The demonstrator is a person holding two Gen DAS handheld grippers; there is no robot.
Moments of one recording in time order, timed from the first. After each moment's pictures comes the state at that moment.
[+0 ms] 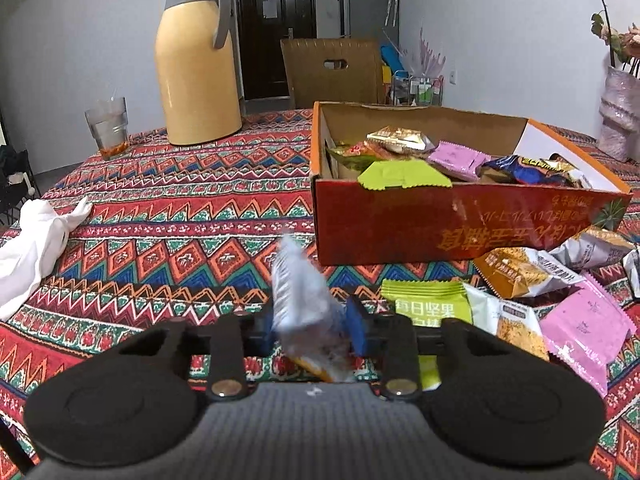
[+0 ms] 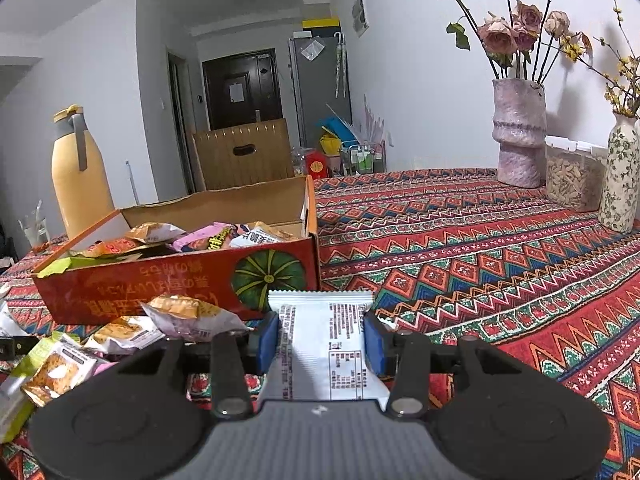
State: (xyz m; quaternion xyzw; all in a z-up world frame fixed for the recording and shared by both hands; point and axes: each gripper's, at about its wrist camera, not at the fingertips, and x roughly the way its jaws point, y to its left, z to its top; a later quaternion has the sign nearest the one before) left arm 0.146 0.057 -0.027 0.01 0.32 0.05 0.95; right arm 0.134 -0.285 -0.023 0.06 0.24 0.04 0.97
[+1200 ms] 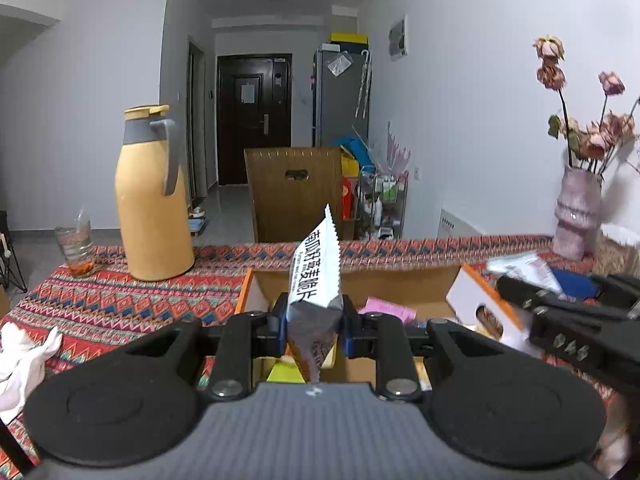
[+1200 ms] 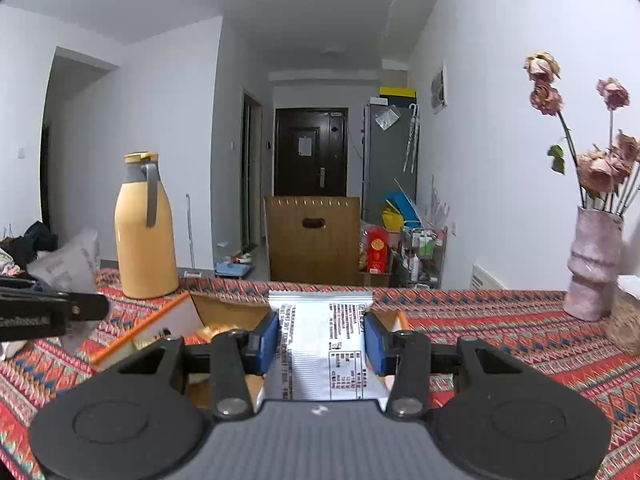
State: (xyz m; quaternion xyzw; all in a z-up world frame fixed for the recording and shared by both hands) left arm 0.177 -0.003 0.087 -0.01 0.19 0.01 0.98; right arm 0.183 -0.213 0.072 -0.01 0.14 0.12 0.98
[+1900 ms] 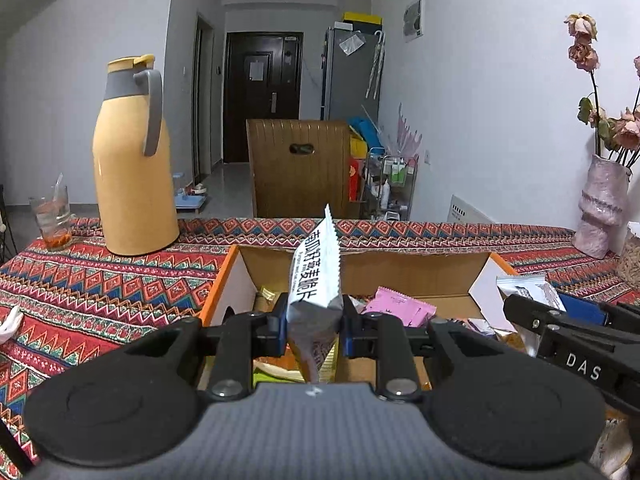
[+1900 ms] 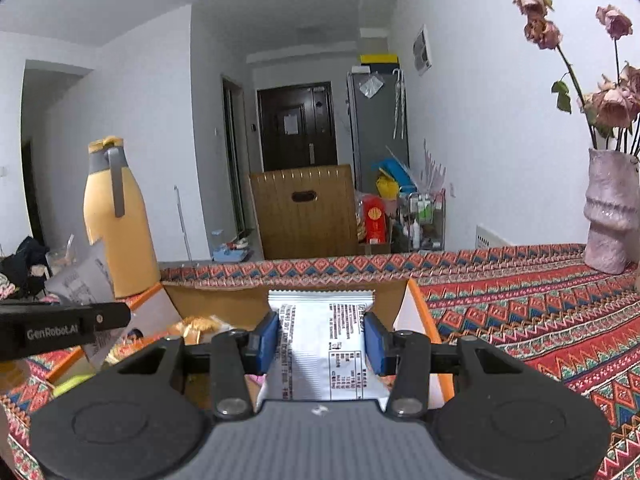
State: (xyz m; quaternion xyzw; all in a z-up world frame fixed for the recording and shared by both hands) left arm 0.243 0.003 0.041 -0.03 0.22 0.02 0.98; right arm 0.248 -0.216 0.028 0.04 0.18 0.11 0.98
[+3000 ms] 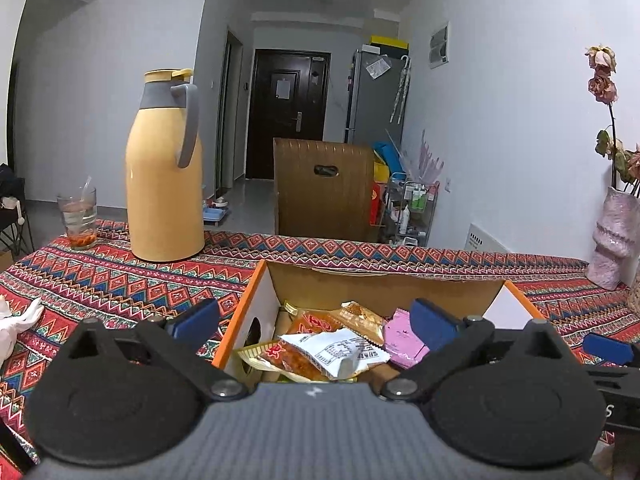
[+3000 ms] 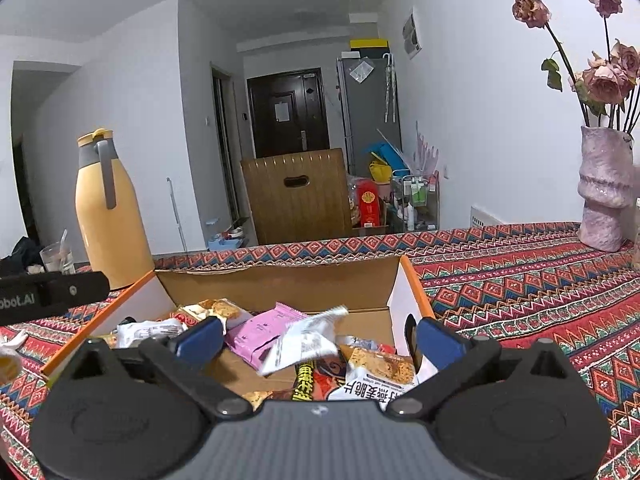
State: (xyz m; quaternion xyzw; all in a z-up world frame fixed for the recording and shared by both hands) left arm 0.225 0.009 0.050 -0.05 0.18 0.06 0.98; right arm 0.245 -0.221 0.021 0.05 0.20 0.10 0.97
